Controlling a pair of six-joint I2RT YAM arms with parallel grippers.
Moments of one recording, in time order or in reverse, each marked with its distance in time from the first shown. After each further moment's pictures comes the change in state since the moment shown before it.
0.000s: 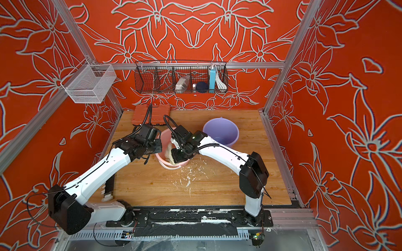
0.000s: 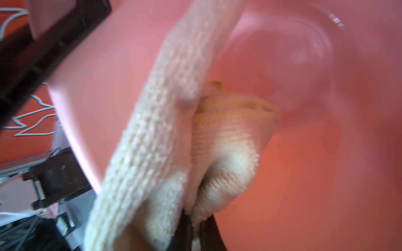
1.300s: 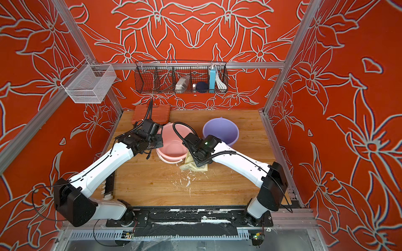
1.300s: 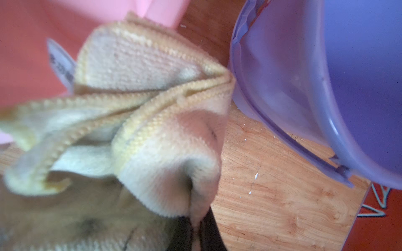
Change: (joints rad) left arm 0.014 0.064 0.074 -0.002 -0.050 -0.018; right arm 0.010 -0.205 -0.128 -0.320 0.578 -0.048
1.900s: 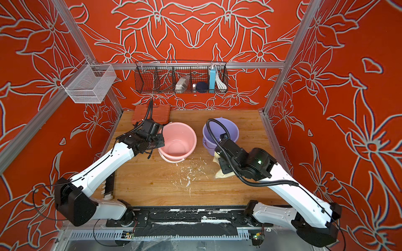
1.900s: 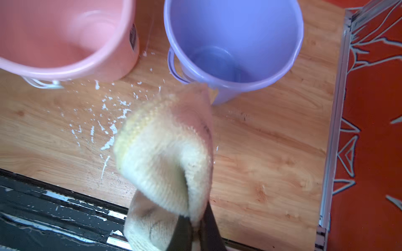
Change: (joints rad) left arm 0.001 0.005 -0.023 0.059 0.050 -0.010; right arm -0.012 -0.550 -0.087 -0.127 0.076 0.013
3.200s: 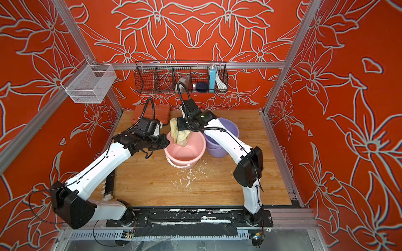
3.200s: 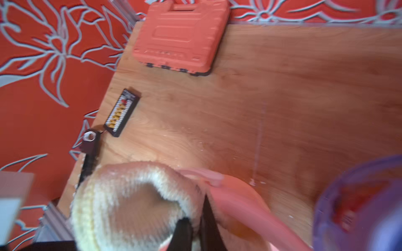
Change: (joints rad) left arm 0.006 -0.021 0.050 -0.045 0.378 0.000; right arm -0.183 0.953 0.684 0.509 -0.499 0.018
